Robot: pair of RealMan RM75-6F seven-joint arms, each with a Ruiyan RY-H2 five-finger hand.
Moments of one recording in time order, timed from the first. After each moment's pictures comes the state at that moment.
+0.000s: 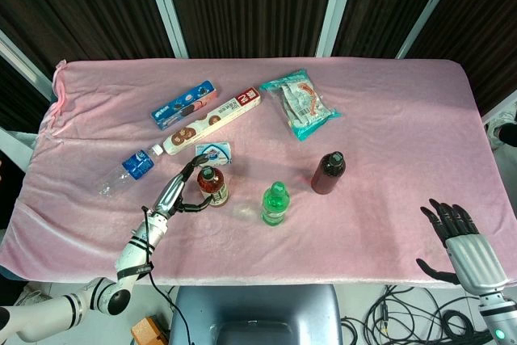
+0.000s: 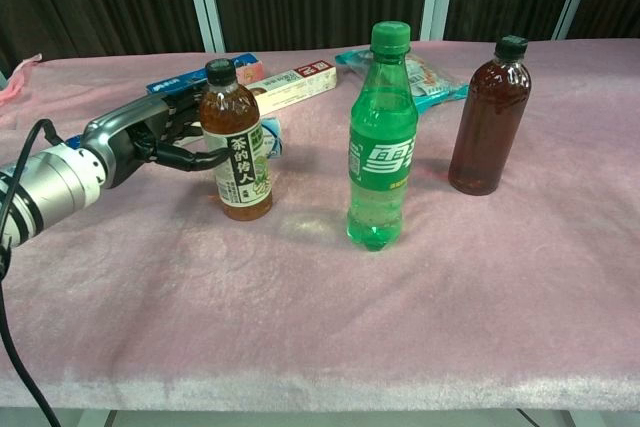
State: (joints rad) left arm -0.66 -1.67 -0.24 -1.29 1.29 0.93 -0.61; right arm 0.08 -1.03 -0.06 -1.62 -1.65 1.42 0.00
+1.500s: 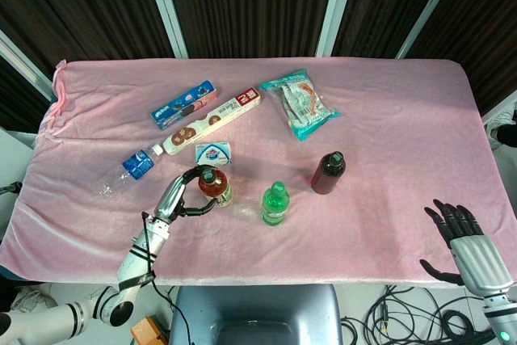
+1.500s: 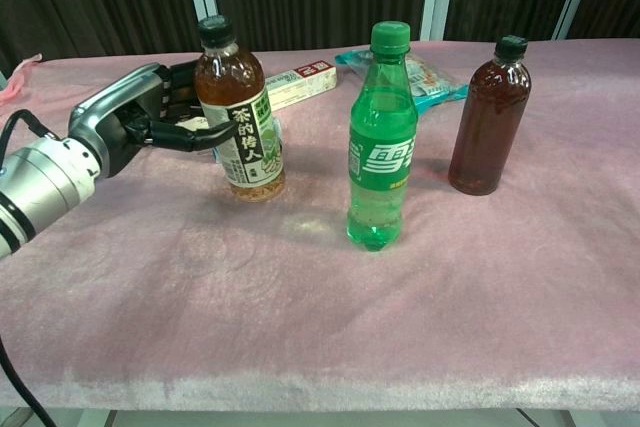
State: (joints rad) left arm -0.61 -1.70 -0.22 -1.36 1.41 1.12 -0.62; right arm 0.07 -1.02 -0.07 -1.61 -1.66 1.43 0.02
